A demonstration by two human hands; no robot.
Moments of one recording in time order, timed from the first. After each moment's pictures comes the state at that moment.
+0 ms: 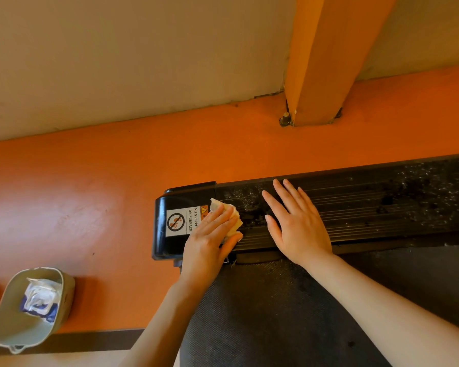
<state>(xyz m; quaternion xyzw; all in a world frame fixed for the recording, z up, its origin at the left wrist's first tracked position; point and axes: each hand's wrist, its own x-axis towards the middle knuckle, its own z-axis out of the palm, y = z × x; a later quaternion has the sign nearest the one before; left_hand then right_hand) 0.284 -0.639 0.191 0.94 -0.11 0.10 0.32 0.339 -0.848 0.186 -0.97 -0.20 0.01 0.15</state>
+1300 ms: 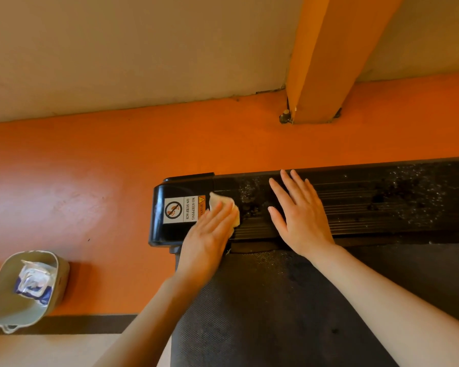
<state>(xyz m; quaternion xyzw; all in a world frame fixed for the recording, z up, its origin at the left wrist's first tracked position) 0.270 -0.639 0.186 0.96 -0.14 0.04 0.22 0.343 -0.864 0.192 -0.97 -0.20 0.00 0.16</state>
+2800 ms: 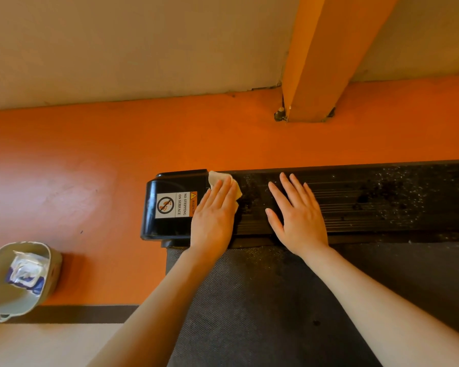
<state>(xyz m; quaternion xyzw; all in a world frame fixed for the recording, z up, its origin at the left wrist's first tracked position) 0.306 -0.682 0.210 0.99 -0.02 -0.04 0.16 0.338 -0.883 0.187 -0.97 -0.19 0.01 0.13</state>
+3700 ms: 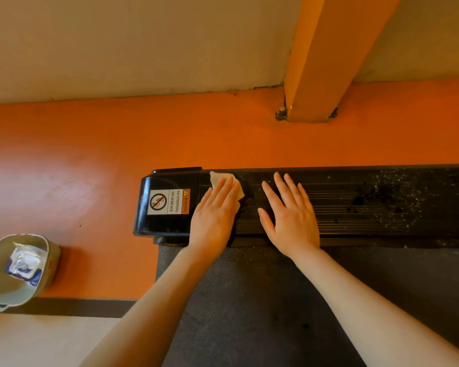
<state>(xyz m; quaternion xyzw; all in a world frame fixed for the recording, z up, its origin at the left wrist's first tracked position) 0.307 -0.697 0.202 0.98 -0.04 -0.01 0.17 0.338 -0.885 0.186 -0.97 -0.19 0.01 0.13</state>
